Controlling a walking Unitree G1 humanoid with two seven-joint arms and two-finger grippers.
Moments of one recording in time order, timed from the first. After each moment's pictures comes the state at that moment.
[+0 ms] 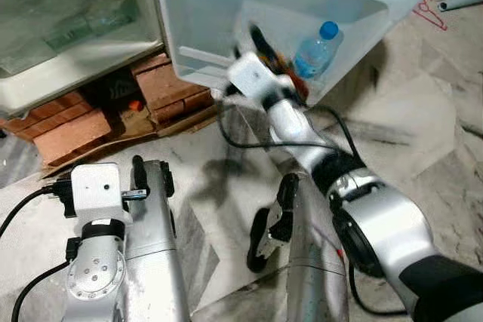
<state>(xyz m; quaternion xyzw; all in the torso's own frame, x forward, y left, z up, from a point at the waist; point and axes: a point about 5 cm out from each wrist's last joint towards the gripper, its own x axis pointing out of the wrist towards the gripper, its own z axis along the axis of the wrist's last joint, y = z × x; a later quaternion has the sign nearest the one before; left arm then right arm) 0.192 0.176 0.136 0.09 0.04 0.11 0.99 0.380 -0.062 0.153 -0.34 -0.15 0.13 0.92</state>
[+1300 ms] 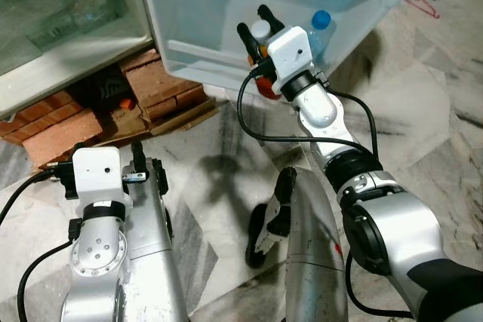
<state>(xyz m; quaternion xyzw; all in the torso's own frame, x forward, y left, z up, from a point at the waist) 0.214 0.177 0.140 0.09 0.01 0.12 0.99 0.379 -0.066 0.231 -0.19 -0.31 0.24 0.90</state>
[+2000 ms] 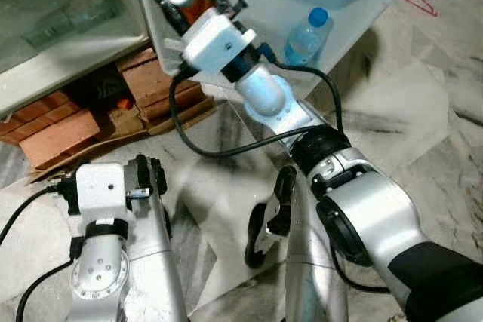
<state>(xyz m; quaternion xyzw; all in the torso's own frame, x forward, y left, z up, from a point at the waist) 0.191 0.171 0.135 0.09 0.03 0.11 0.99 0.344 0.022 0.272 -0.27 -0.49 0.28 0.78</state>
